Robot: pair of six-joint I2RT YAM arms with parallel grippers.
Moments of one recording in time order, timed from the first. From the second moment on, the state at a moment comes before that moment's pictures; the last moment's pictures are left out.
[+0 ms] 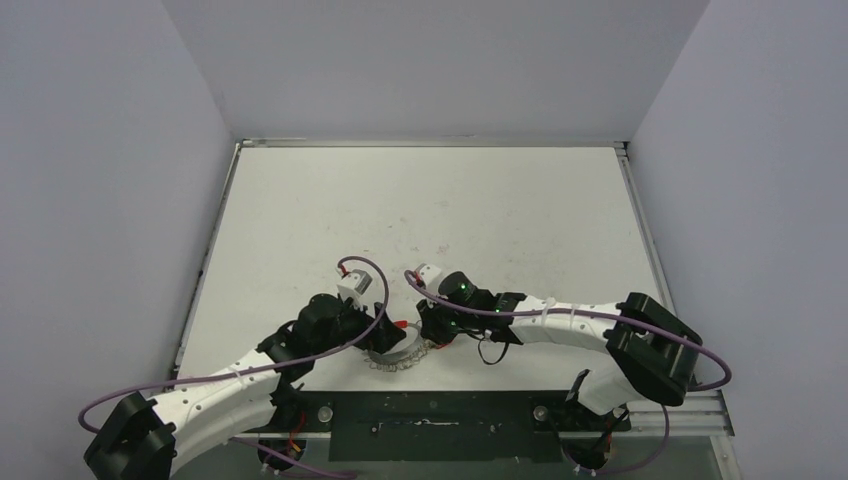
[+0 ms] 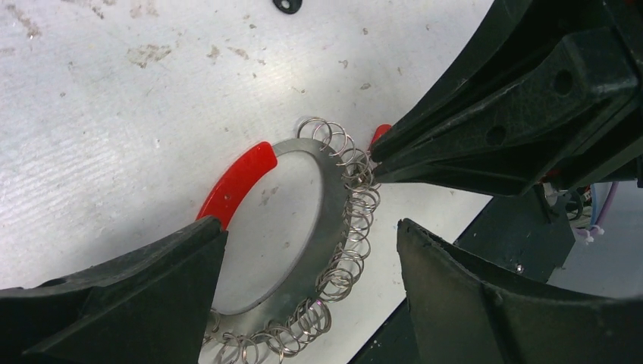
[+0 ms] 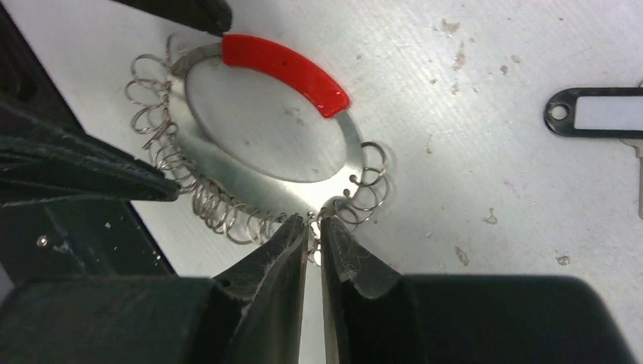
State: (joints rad) left arm -0.75 0.81 0.20 0.11 0.15 -0.60; right arm 1.00 1.48 0.69 -0.01 -0.15 0.25
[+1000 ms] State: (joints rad) left arm -0.75 0.68 0.16 0.18 0.17 -0.46; right arm 1.01 1.54 0.73 -0.14 -0.16 0.14
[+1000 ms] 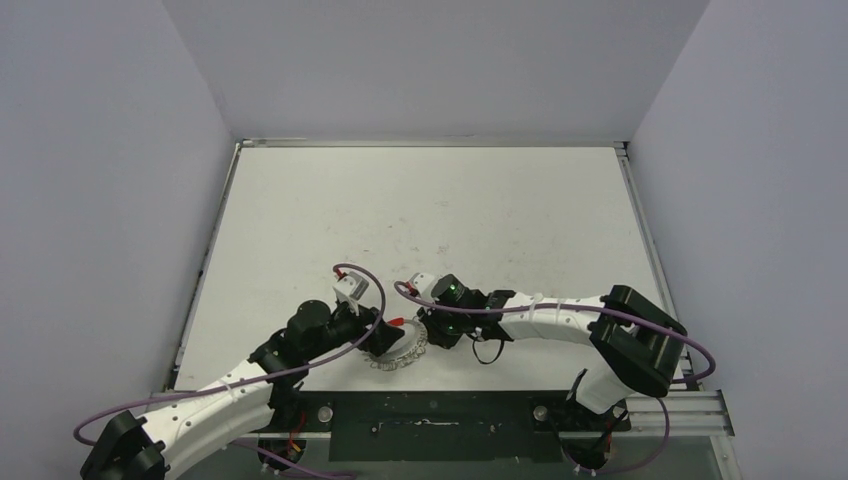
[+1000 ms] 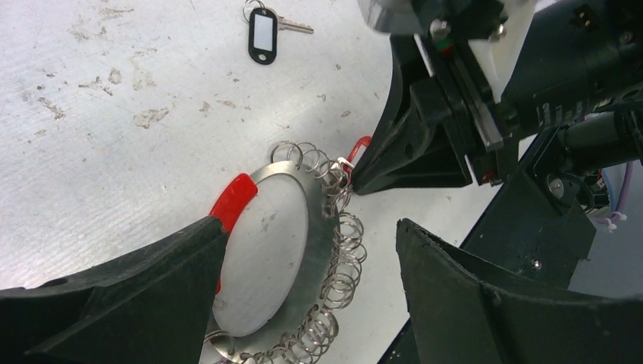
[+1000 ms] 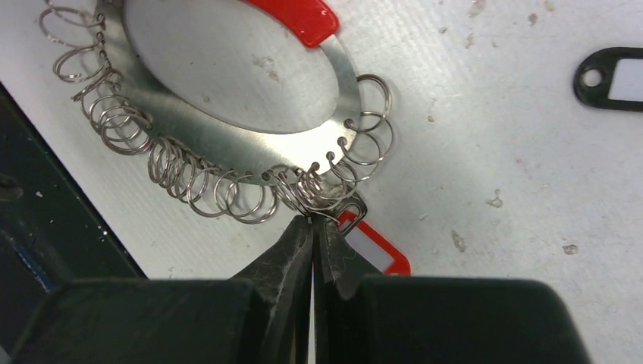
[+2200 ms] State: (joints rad) left arm -0.77 0.98 0.16 0.41 0.28 -0.36; right arm 0.89 1.47 0.49 0.25 -0.32 0.50
